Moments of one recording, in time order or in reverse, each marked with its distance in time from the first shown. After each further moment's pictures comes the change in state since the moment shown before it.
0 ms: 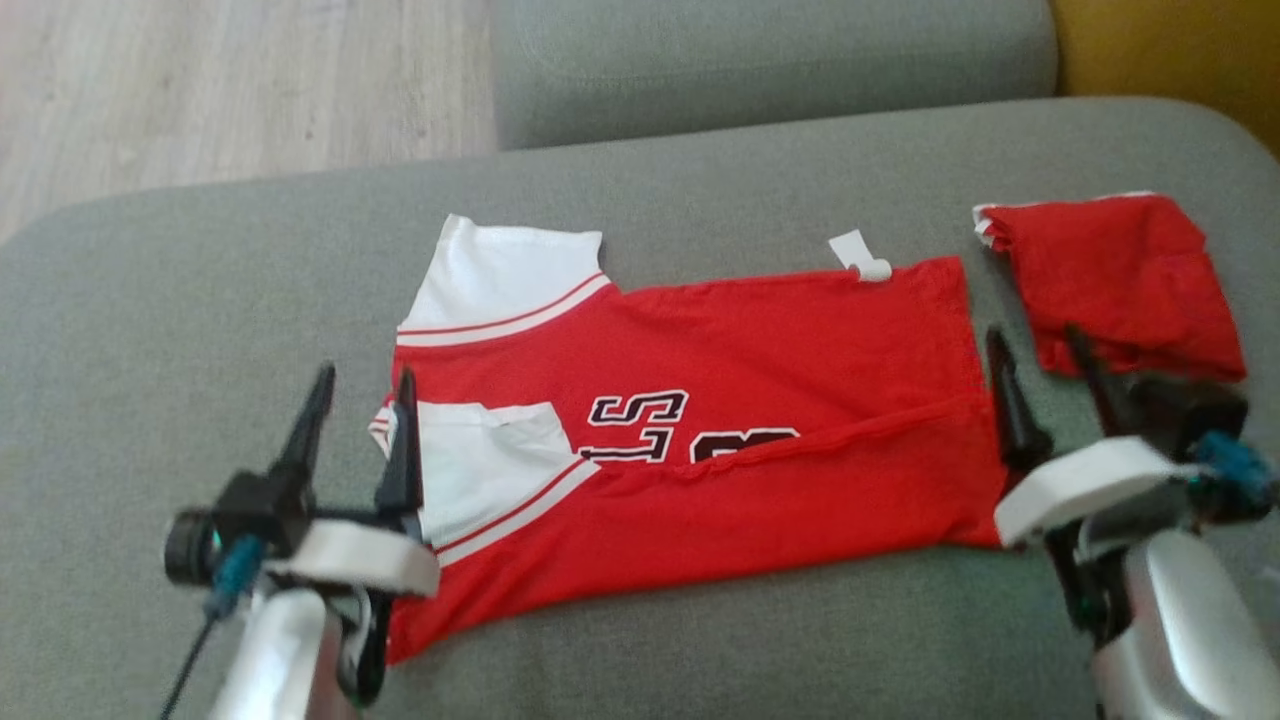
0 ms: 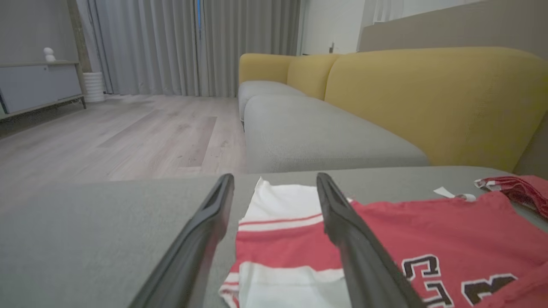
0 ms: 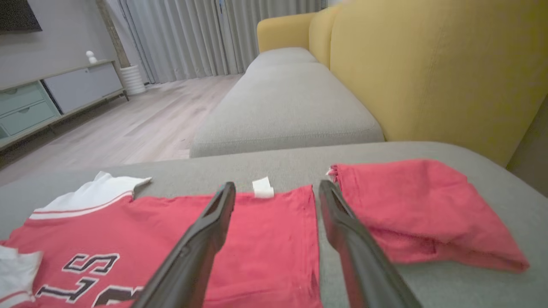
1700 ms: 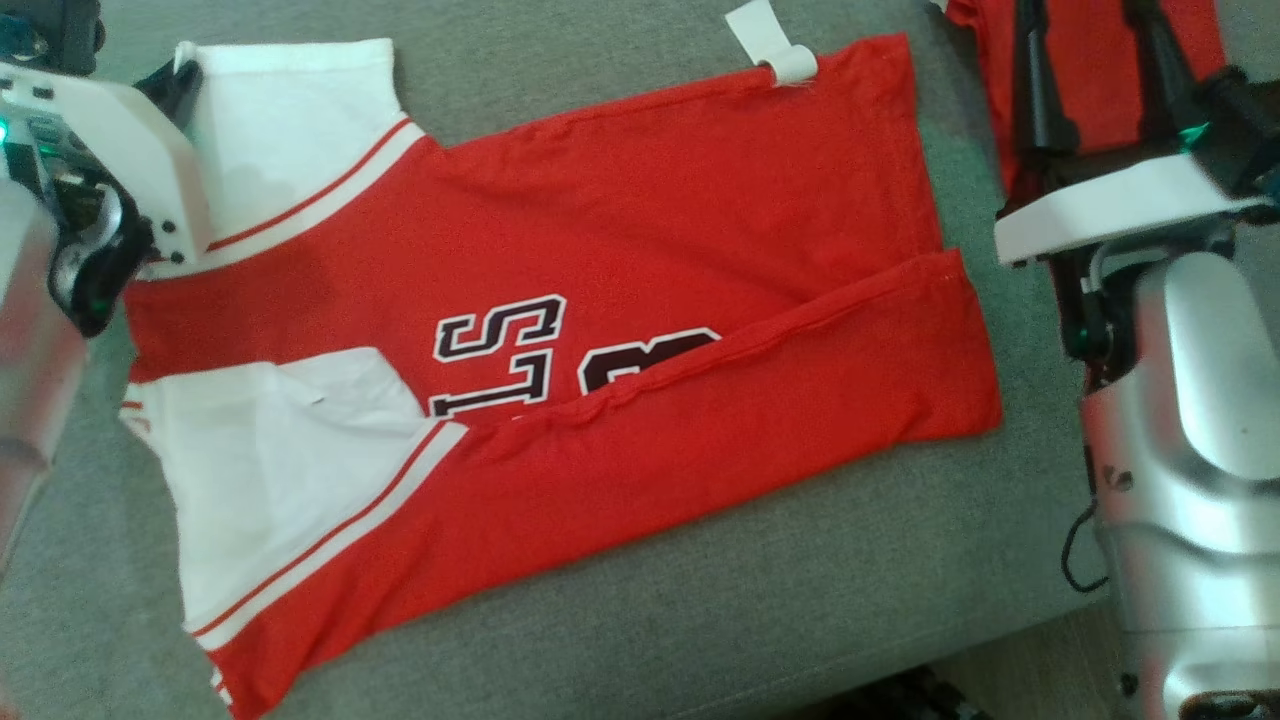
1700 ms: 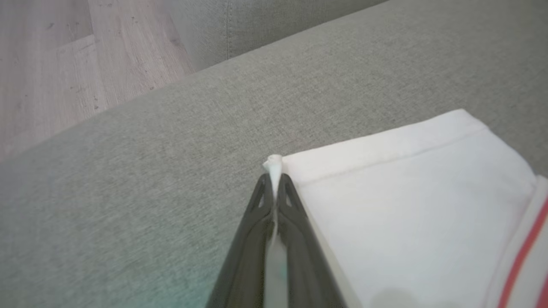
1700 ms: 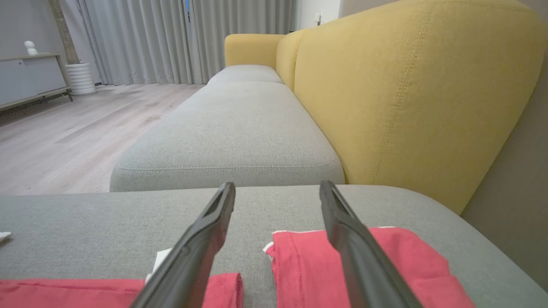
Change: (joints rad) left arm -0.843 0.431 -0.631 0.393 -0.557 -0.079 0.564; right arm -0.457 0.028 0.017 0.049 -0.074 0.000 -0.116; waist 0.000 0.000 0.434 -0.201
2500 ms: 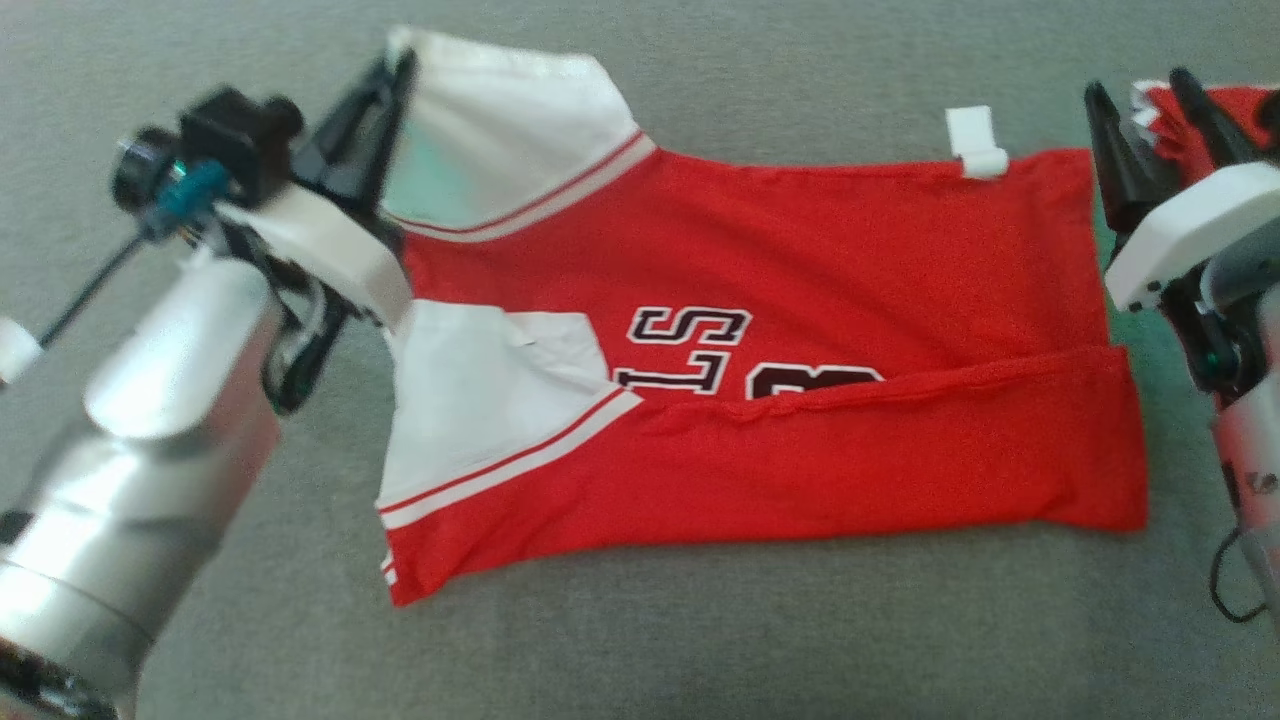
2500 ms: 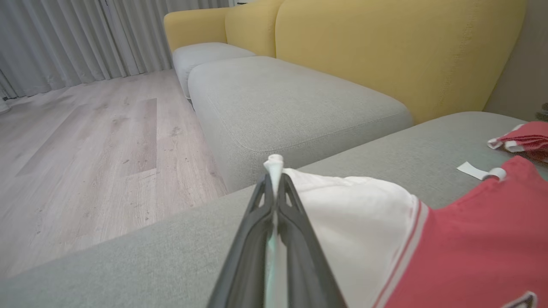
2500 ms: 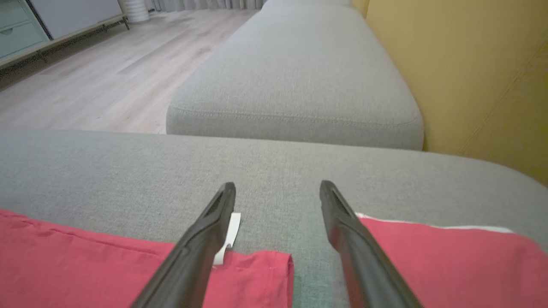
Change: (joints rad) left arm 0.113 -0.126 -0.063 -0.173 0.057 0.040 -0.482; right arm -0.020 -0.281 0.157 0.181 0.249 0.000 0.222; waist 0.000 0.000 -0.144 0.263
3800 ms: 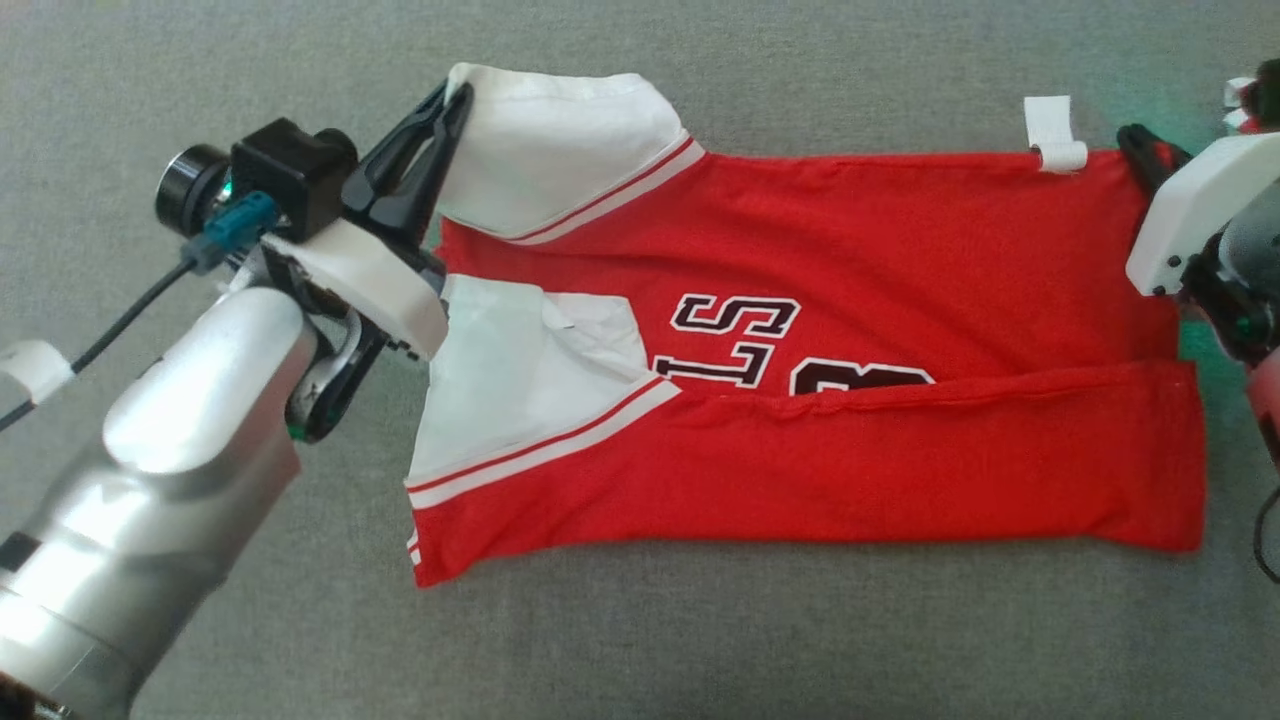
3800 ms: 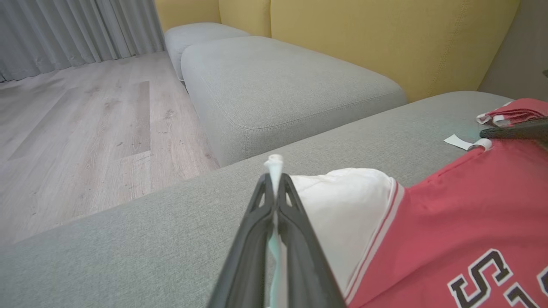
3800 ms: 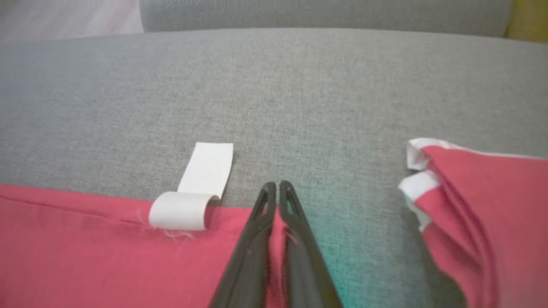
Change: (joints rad) left arm 0.073 0.037 -0.043 -0.208 -0.004 0.058 0.060; right arm -0.176 -0.101 0.260 0.300 0.266 0.000 0.176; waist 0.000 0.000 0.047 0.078
